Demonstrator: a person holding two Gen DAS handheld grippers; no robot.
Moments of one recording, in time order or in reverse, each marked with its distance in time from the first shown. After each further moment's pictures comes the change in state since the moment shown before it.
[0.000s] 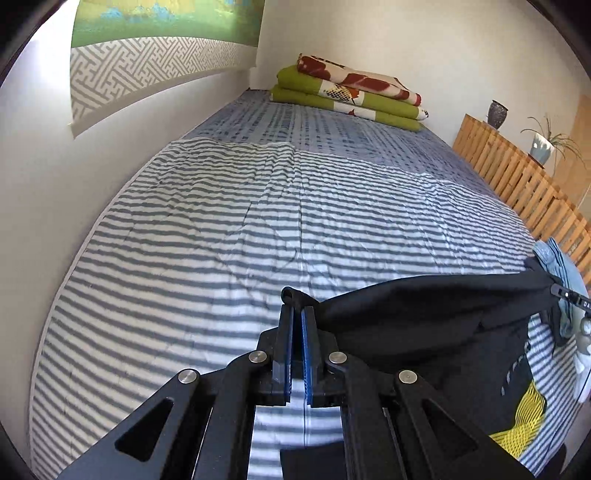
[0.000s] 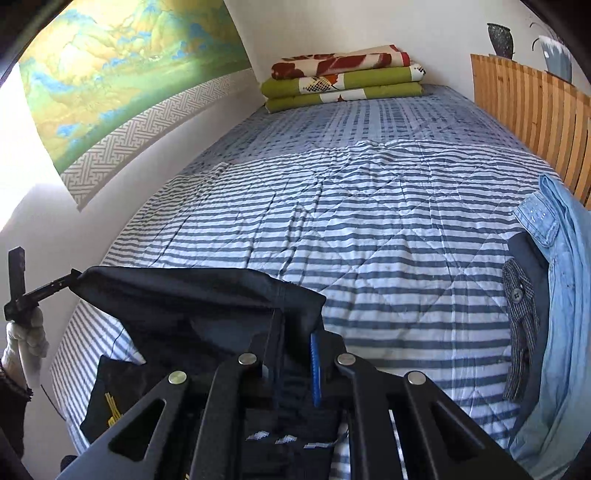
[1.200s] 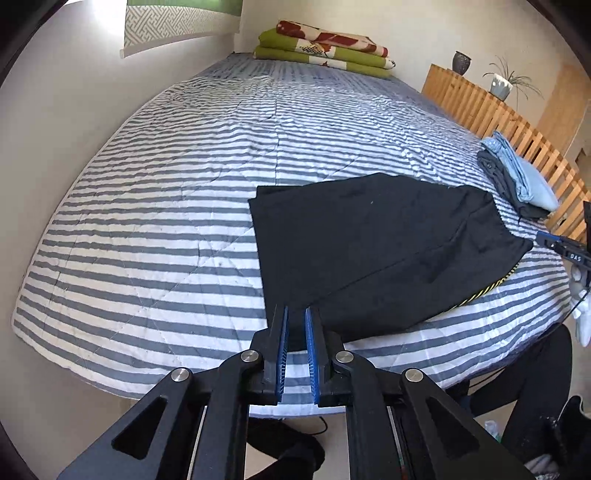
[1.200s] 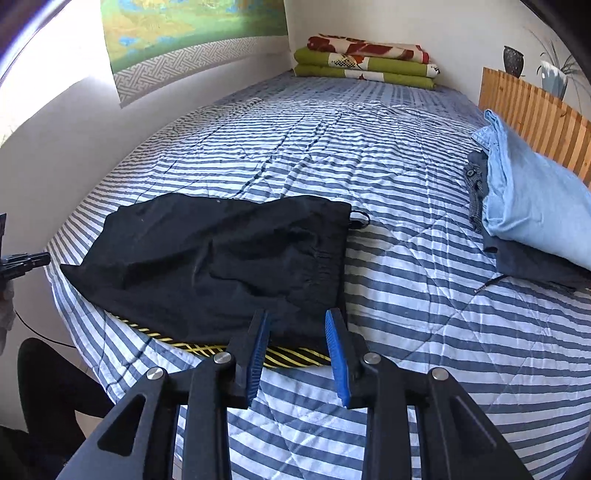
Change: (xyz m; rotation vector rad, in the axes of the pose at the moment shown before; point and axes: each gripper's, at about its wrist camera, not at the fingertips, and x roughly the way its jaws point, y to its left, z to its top) left arm -0.141 -0.024 -0.250 0.050 0.130 -0.044; right arm -0.097 0.042 -0.197 -0.184 0.097 -0.077
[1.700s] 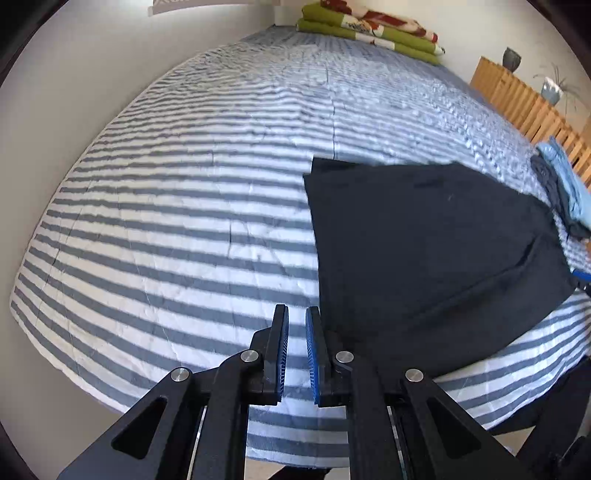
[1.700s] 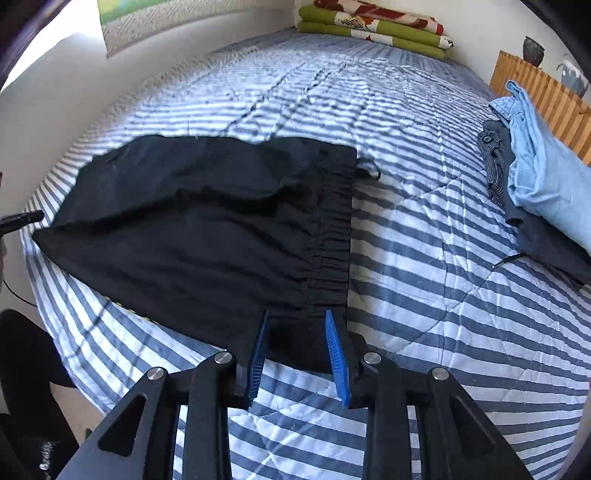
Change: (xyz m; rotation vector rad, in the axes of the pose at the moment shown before) left arm 0.060 0.030 0.021 -0.105 0.082 0.107; right arm 0.037 -0.008 -0.012 -0.027 0.148 -0.044
